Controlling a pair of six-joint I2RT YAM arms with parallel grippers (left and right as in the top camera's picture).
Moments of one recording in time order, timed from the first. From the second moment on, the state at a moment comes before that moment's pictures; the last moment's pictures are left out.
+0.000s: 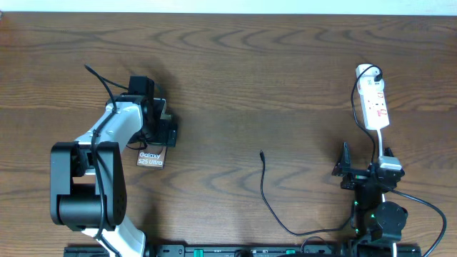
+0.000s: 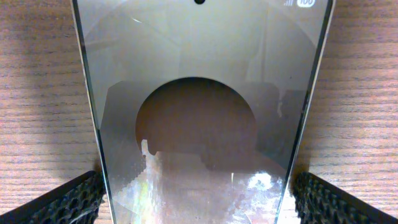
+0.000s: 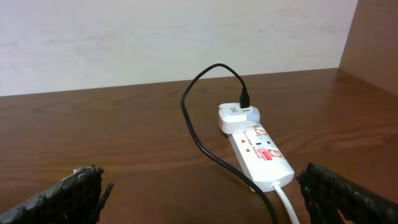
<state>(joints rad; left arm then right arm) -0.02 1.83 1.06 -0.72 0.01 0.07 -0.11 0.01 0.01 -0.07 0.00 0.06</state>
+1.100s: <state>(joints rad) -0.02 1.83 1.06 -0.74 0.00 0.07 -0.11 0.01 0.01 -0.07 0.00 0.06</state>
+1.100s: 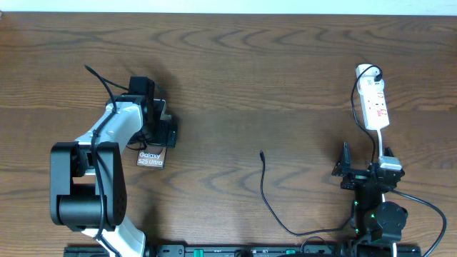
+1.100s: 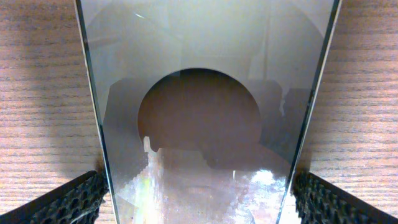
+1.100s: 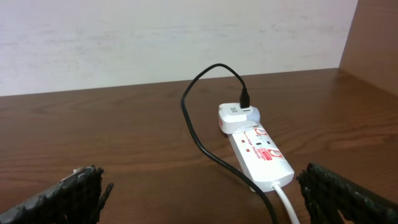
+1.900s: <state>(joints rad) -0.02 1.83 1.06 -0.73 0.01 0.07 -0.11 0.01 0.01 -0.07 0.00 0.06</state>
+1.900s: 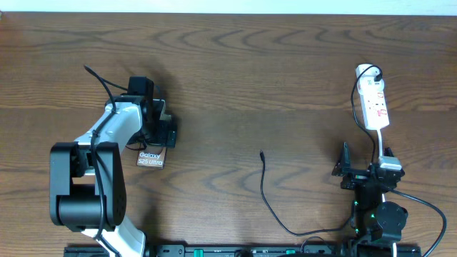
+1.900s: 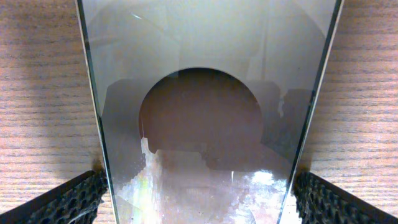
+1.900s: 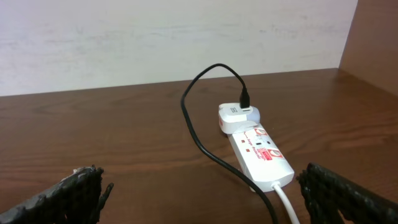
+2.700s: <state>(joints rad) -0.02 1.83 1.05 -0.73 0.01 0.07 -0.11 0.01 0.01 -0.07 0.00 0.06</state>
